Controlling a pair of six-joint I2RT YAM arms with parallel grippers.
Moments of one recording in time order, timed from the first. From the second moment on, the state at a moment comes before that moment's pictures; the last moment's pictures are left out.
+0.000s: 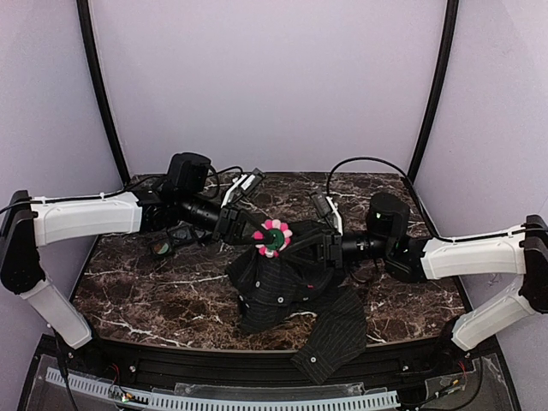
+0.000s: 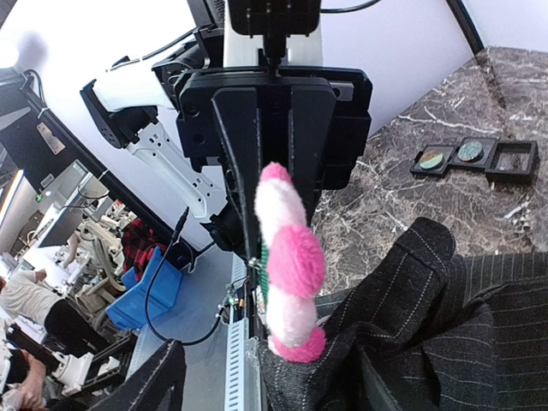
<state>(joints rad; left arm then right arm) -0.76 1.58 1.16 -0.01 1.02 -0.27 0.84 1.35 0.66 0.62 -0.75 0.60</state>
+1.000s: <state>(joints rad) -0.75 1.58 1.12 -0.02 1.04 -0.25 0.86 1.48 0.72 0.62 -0.74 0.65</state>
